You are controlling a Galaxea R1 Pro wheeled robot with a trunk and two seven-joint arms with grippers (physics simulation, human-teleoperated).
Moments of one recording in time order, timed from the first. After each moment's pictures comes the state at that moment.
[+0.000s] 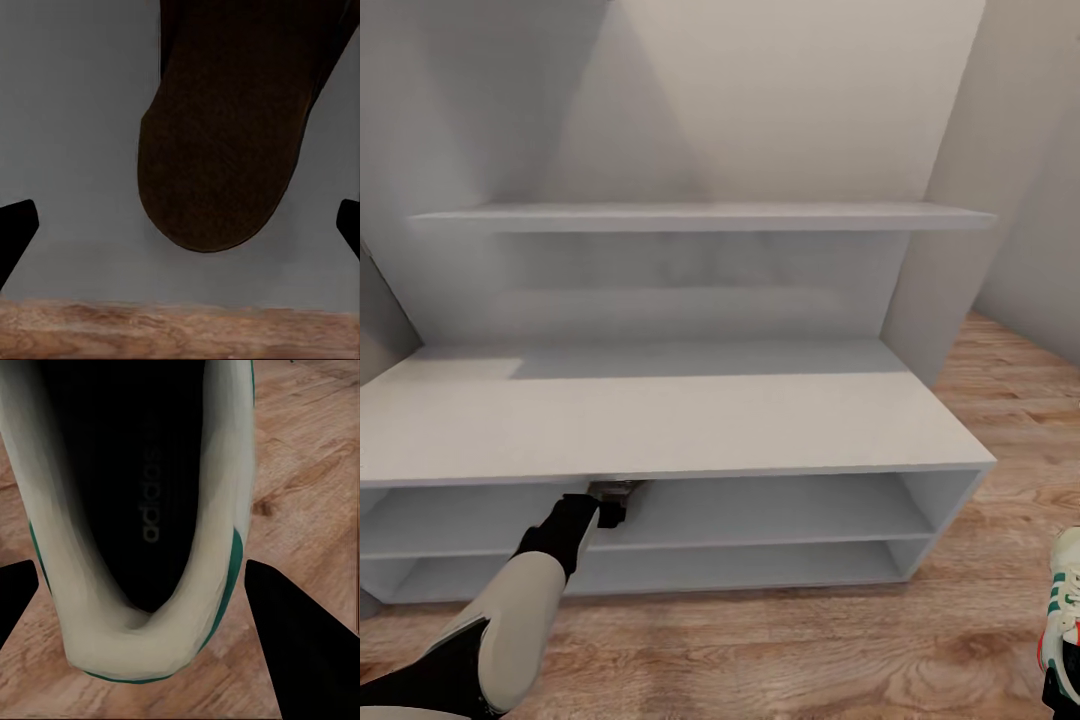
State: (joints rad) left arm -0.88 -0.08 0.49 -0.45 -0.58 0.47 -0.02; right arm -0.31 -0.33 -0.83 -0.21 0.07 -0.68 0.09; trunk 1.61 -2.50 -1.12
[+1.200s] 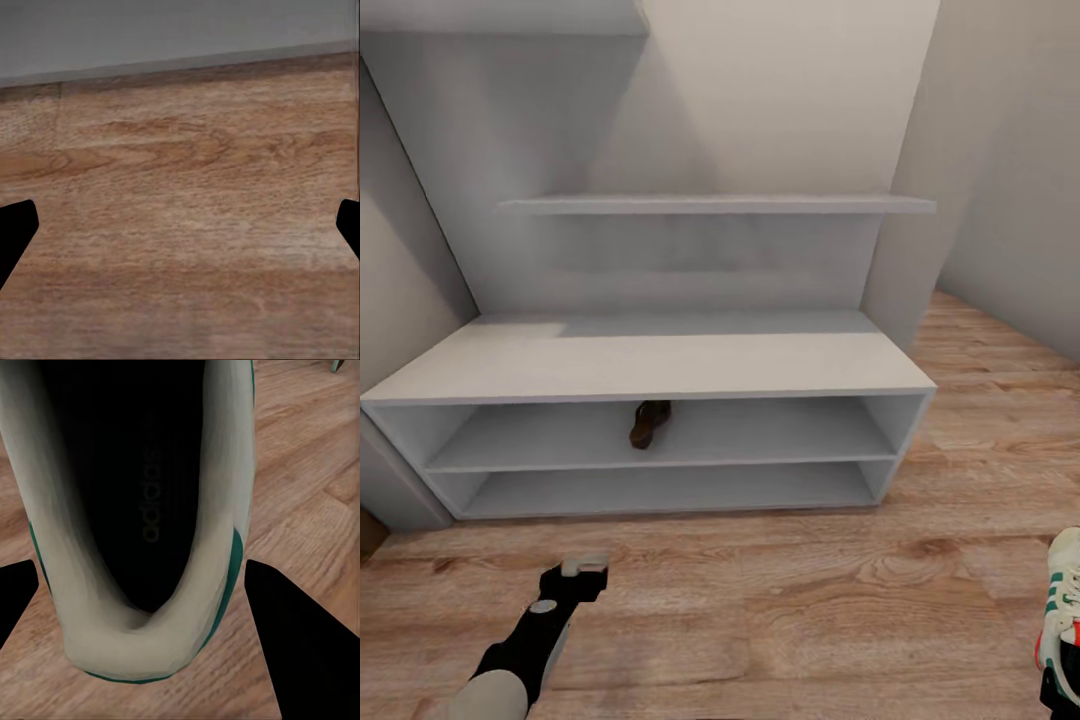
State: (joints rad) left arm -0.58 -0.03 0.50 -0.45 -0.54 -0.03 -0.04; right arm -0.31 -0.33 -0.83 -0.21 0.07 -0.68 0.09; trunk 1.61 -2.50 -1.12
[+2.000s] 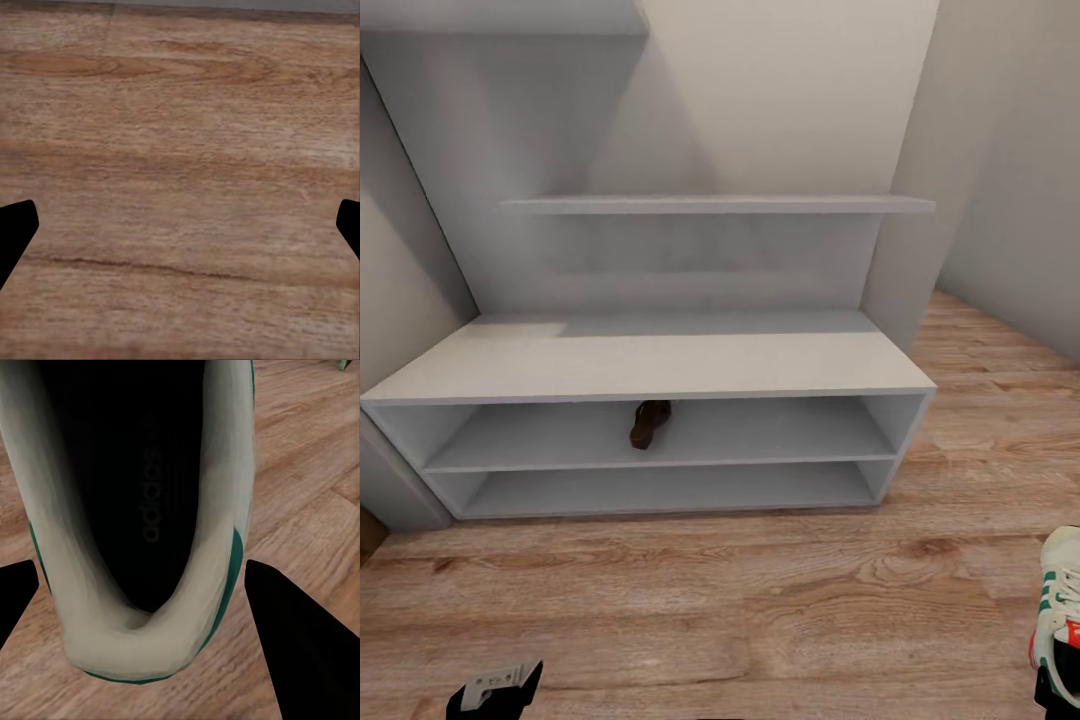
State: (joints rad) left arm -0.25 0.15 0.50 -0.43 -0.17 -0.40 -0.32; right arm -0.31 -0.32 -0.82 -0.21 0.07 -0.68 0.09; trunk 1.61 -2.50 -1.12
